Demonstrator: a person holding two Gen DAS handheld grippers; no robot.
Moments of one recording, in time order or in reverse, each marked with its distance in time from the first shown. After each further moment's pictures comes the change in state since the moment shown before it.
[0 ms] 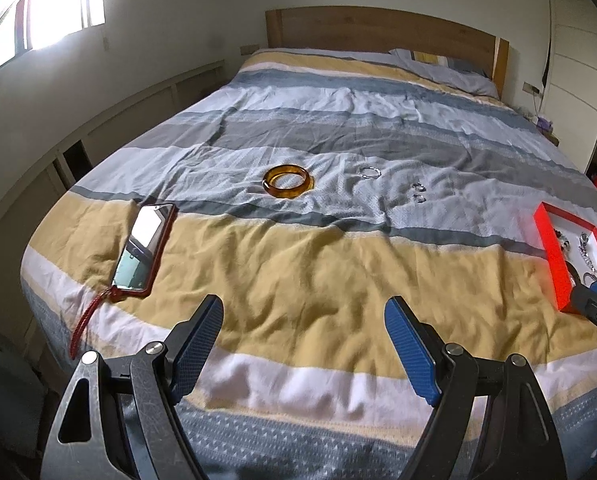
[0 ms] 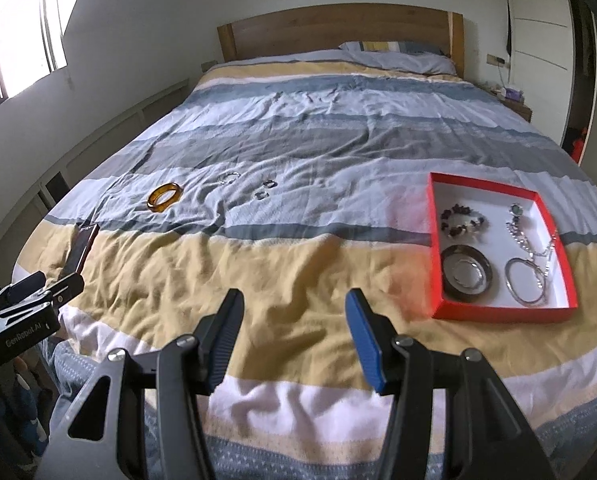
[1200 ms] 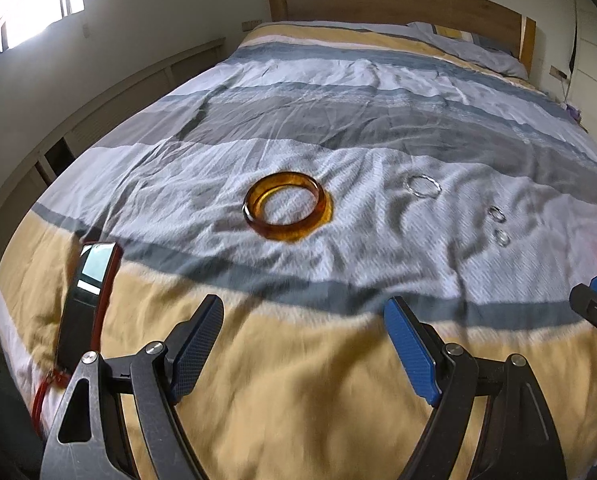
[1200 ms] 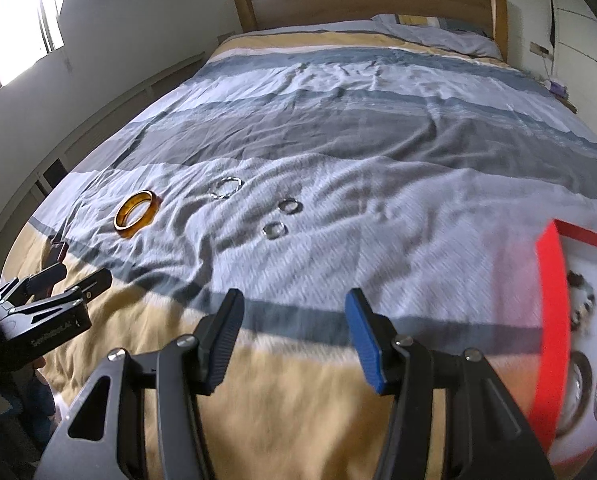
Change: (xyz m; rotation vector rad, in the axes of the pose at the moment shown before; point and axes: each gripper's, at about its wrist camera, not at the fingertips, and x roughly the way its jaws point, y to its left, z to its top) left arm 0.165 0.003 0.077 0.009 0.078 0.049; right arm 0.169 0.022 0.078 -0.043 0.092 0.087
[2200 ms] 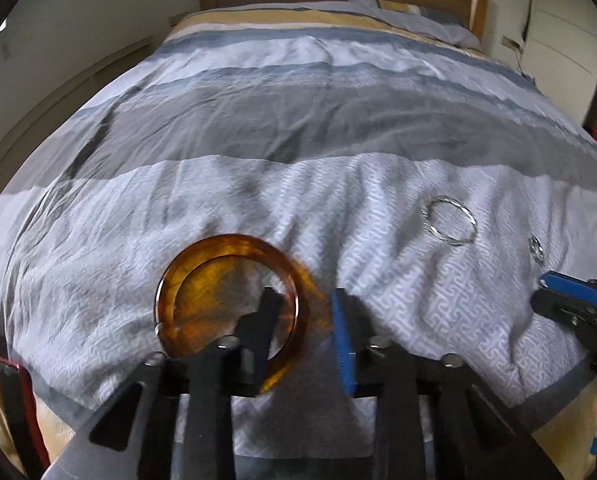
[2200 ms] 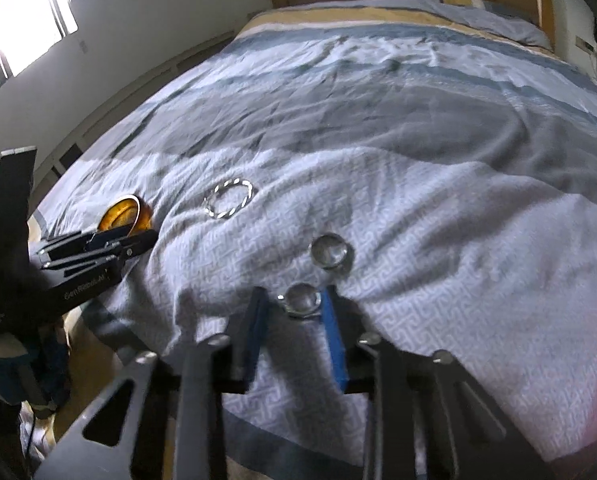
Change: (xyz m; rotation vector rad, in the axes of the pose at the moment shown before) left arm 0.109 -0.009 0.061 0.162 0.049 -0.199; right arm 0.107 0.009 0.040 -0.050 0.081 0.131
